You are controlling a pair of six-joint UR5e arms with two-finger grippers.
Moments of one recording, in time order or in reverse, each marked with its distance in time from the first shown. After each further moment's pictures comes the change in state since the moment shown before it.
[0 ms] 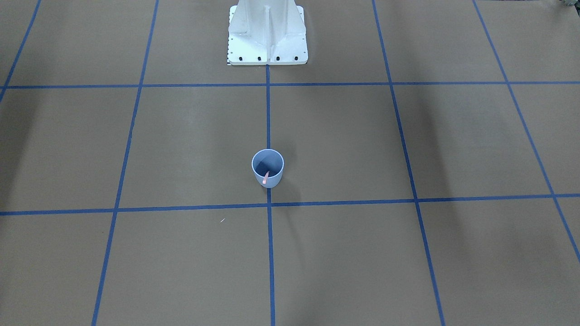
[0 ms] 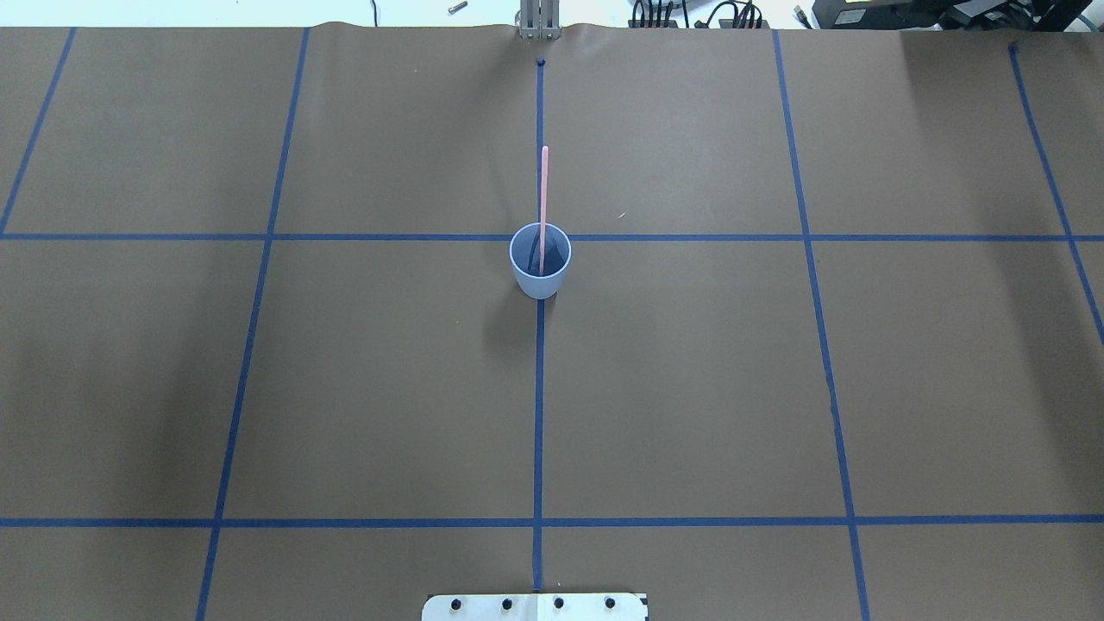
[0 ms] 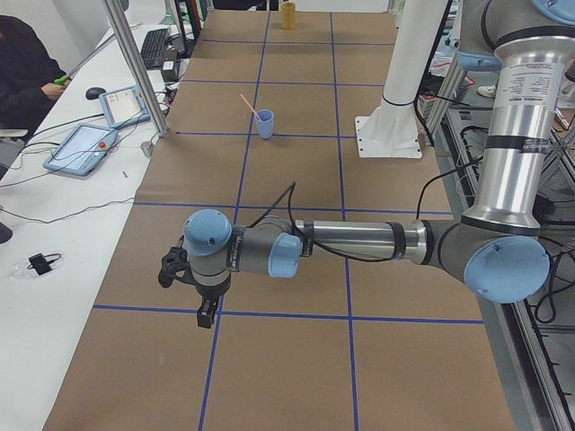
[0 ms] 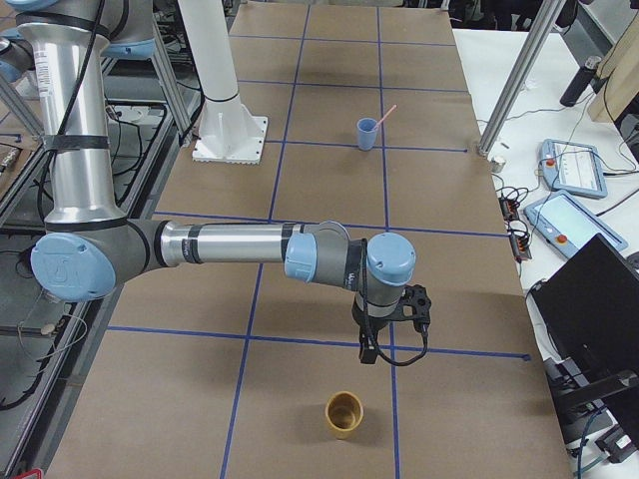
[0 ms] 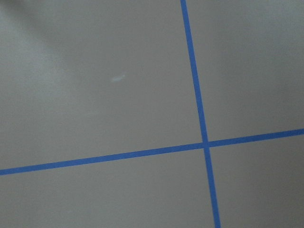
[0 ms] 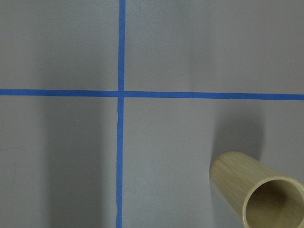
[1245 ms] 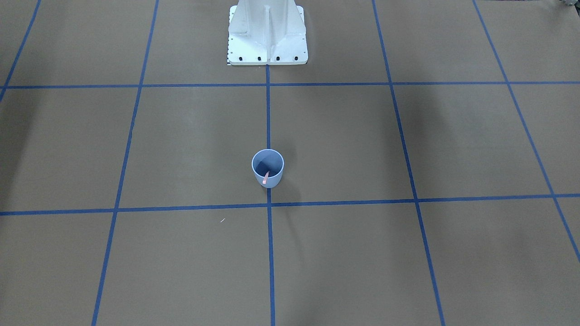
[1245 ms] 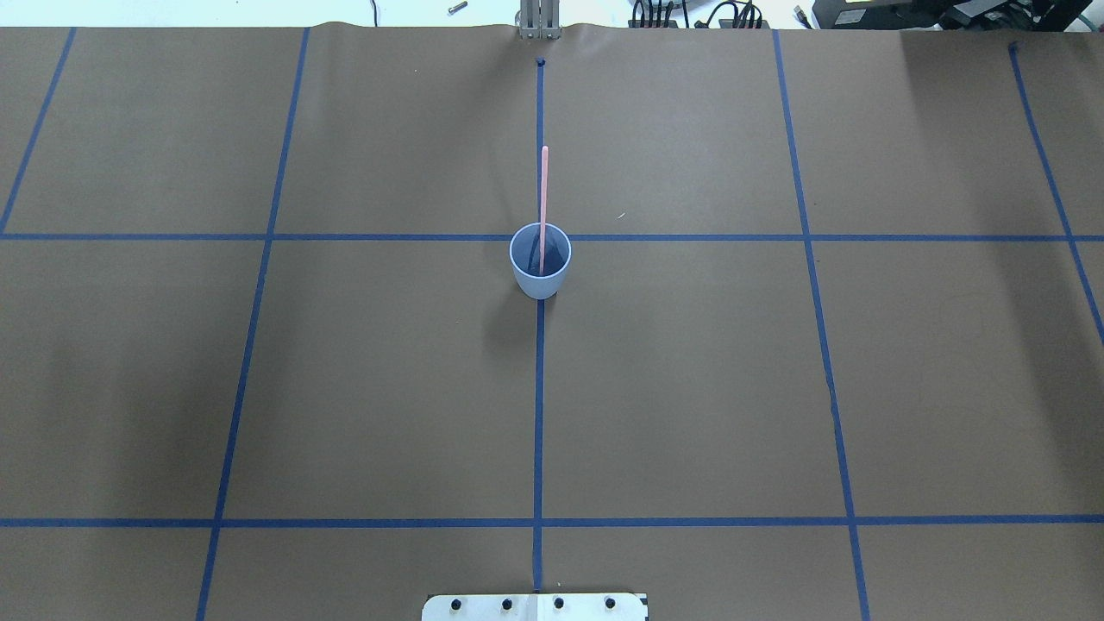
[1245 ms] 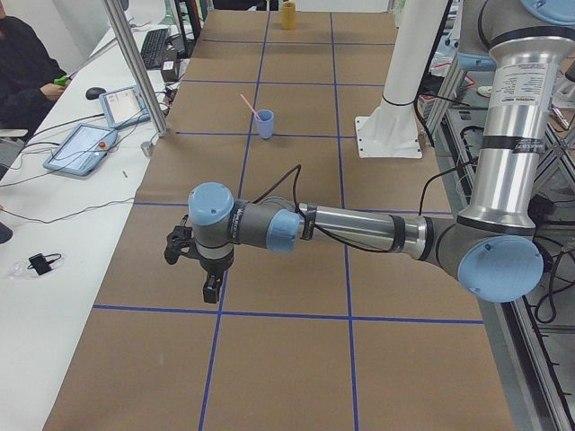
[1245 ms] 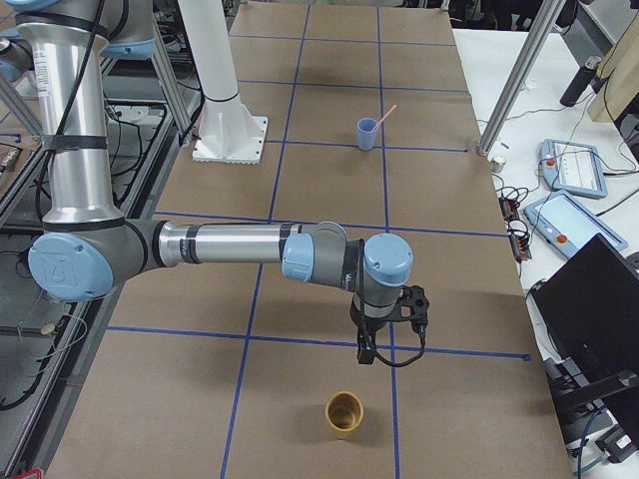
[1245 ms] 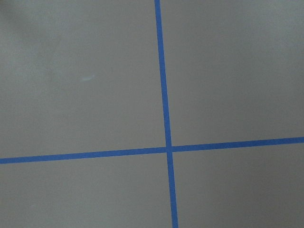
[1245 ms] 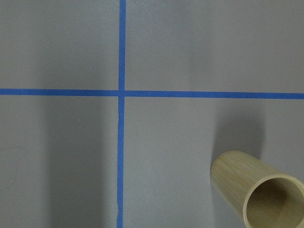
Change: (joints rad) left arm 0.032 0.006 -0.066 0.060 0.010 -0.054; right arm 0.001 -0.003 0.008 0.000 0.002 0.002
